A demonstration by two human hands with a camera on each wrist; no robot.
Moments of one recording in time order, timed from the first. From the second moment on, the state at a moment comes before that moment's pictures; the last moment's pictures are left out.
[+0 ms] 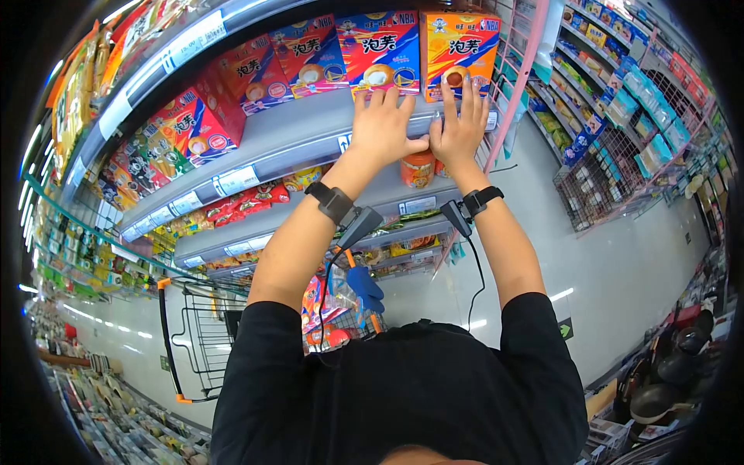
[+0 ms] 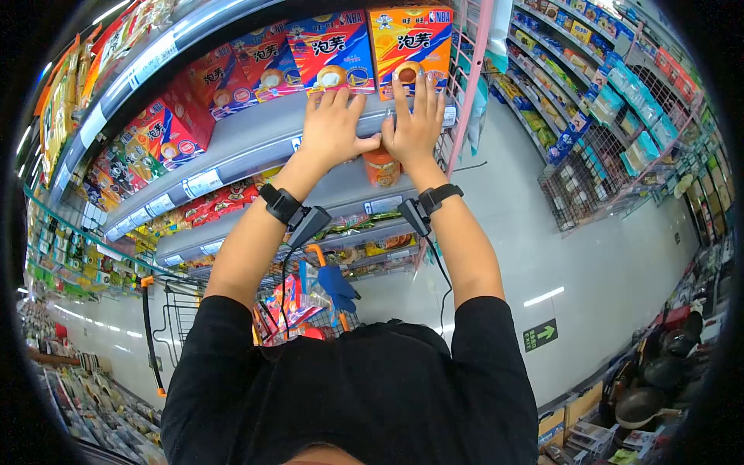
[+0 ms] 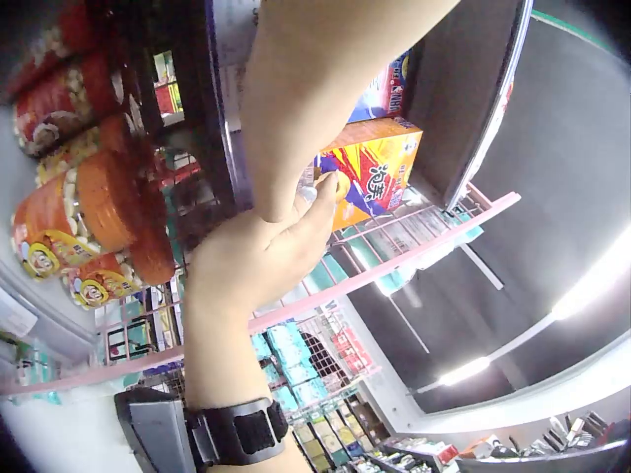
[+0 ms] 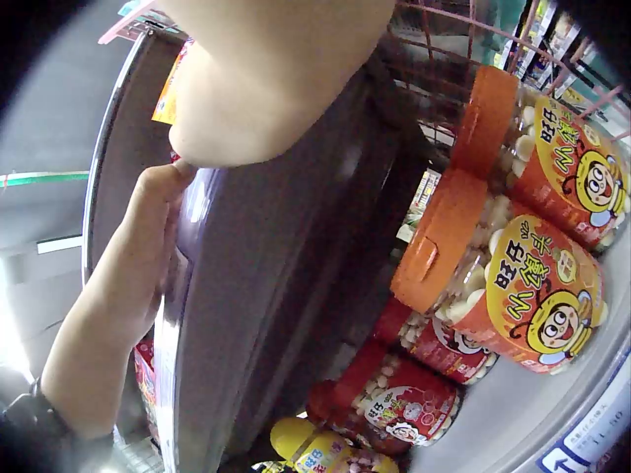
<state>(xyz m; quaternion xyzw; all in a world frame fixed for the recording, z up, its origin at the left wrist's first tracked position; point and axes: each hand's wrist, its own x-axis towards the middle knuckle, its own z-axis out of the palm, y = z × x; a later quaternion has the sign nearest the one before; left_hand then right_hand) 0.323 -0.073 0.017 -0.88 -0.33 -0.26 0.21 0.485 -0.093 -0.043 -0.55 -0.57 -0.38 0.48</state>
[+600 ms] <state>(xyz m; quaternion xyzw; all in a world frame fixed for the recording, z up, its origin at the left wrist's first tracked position) 0.320 -0.069 0.013 -0.90 -0.29 -0.29 0.16 0.482 -0.099 -0.041 -0.56 -0.58 -0.36 0.47</state>
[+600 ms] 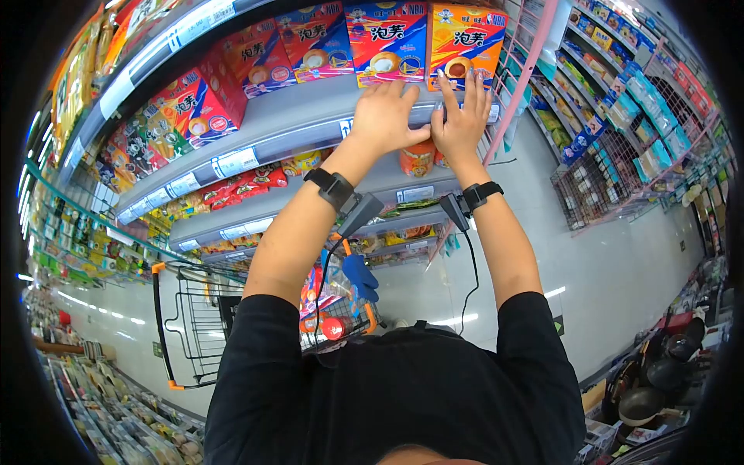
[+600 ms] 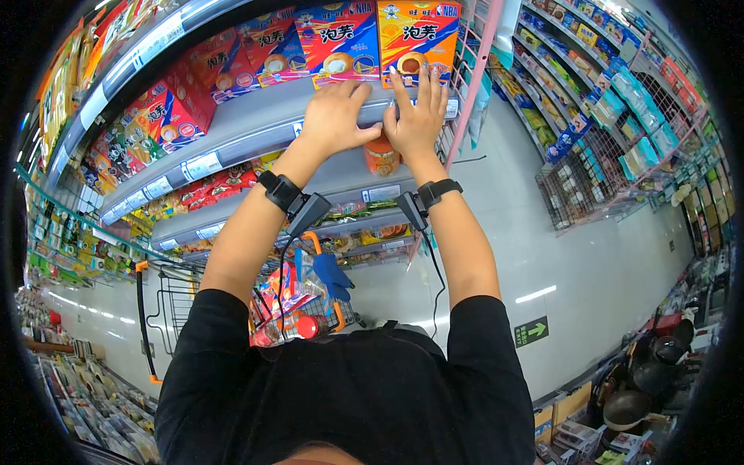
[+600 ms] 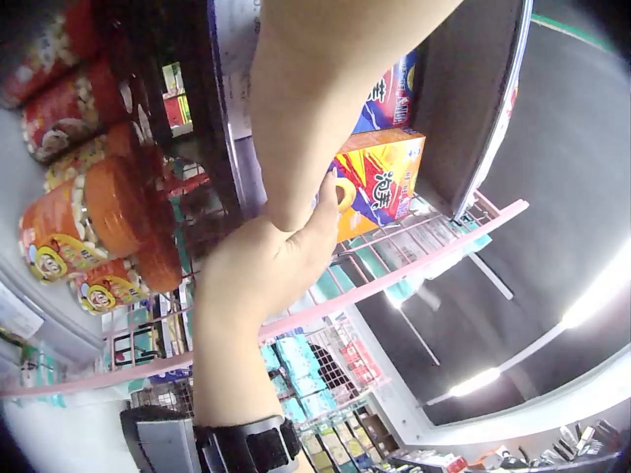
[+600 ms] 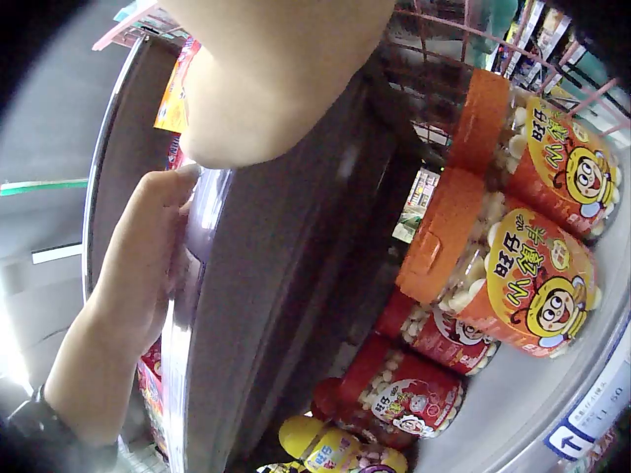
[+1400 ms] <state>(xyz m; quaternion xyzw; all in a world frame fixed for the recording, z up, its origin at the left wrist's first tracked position) 0.315 -0.062 0.019 -0.92 -0.31 -0.25 0.07 0.482 -0.108 -0.040 -0.53 -0.62 -0.31 0.48</state>
